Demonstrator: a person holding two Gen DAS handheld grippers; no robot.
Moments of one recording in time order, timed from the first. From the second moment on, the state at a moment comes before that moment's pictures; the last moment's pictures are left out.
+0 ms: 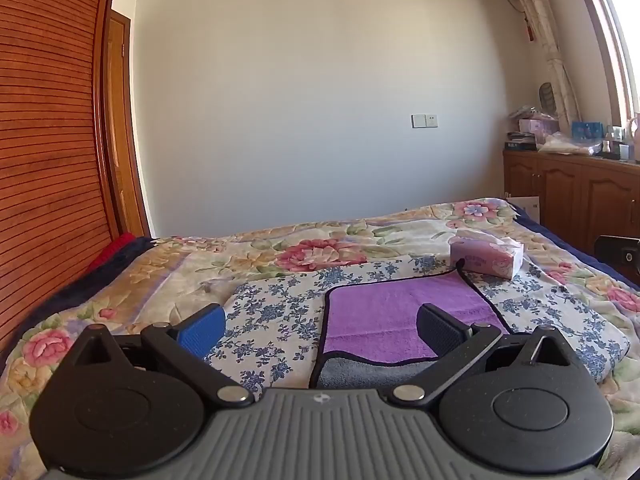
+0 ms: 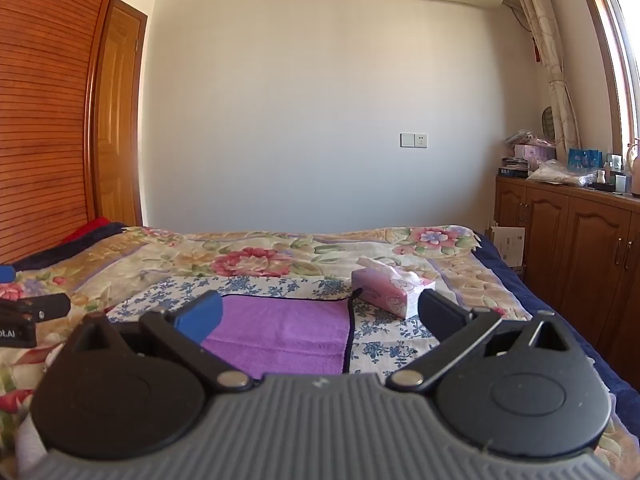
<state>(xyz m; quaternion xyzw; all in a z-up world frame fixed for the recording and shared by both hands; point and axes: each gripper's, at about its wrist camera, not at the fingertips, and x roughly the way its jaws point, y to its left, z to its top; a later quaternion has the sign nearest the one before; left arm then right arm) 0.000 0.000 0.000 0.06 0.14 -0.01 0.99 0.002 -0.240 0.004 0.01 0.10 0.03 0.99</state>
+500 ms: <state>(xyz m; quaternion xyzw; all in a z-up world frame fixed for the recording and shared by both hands) 0.001 -0.001 -0.001 0.07 0.14 -0.01 0.99 0.002 -0.240 0.004 0.01 0.10 0.03 0.99</state>
